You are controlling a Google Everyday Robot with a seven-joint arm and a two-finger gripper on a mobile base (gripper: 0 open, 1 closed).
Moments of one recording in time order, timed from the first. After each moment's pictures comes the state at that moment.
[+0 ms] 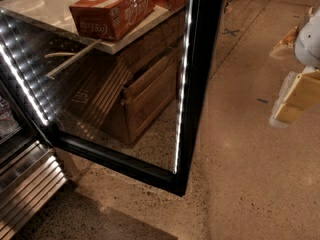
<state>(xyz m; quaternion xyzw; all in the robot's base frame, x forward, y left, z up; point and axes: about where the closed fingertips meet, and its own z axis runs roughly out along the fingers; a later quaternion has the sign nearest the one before) 0.438 -0.217 0.976 -0.60 0.78 -0.03 0.16</state>
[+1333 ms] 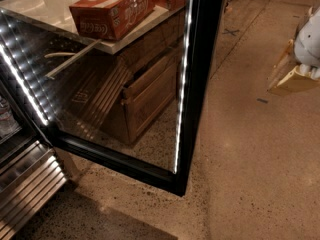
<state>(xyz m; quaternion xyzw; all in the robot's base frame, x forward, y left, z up) 0.438 -0.217 0.976 -0.60 0.78 -0.03 0.16</state>
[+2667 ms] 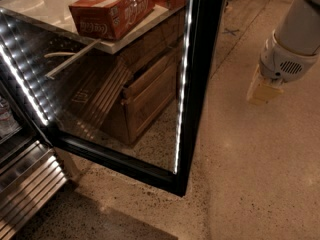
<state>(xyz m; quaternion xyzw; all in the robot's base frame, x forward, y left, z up) 0.499 -0.230 0.891 -0.60 0.80 0.01 0.09</state>
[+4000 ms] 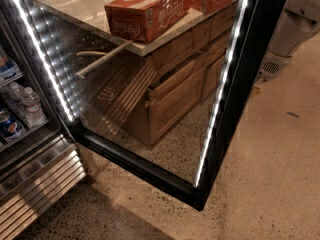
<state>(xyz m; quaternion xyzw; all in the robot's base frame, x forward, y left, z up) 0.535 -0.200 0.861 -0.63 0.77 0.08 0.10</state>
